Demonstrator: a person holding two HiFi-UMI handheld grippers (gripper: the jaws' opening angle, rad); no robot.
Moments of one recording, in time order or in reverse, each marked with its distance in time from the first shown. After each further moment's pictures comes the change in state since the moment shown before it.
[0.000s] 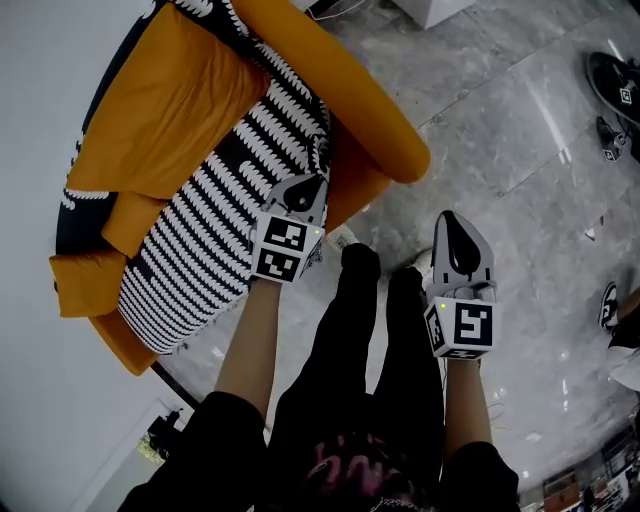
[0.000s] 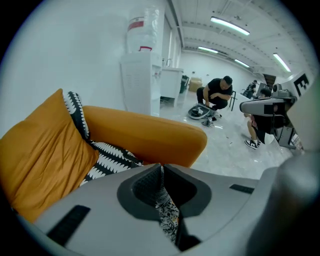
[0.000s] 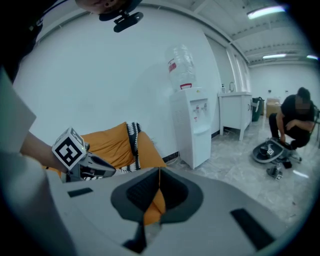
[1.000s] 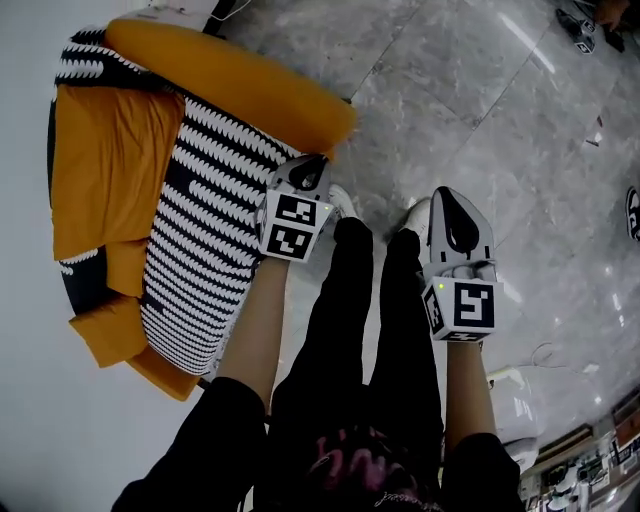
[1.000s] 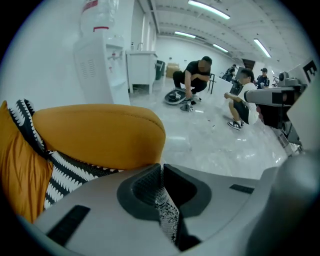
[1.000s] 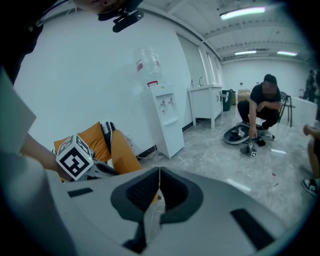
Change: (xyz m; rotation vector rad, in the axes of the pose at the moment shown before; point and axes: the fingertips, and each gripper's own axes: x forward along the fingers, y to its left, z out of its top) left arm 0.111 -0.131 0.003 0.206 0.131 -0.184; right arm -0.053 -0.107 -0.076 0.188 0.019 -0.220
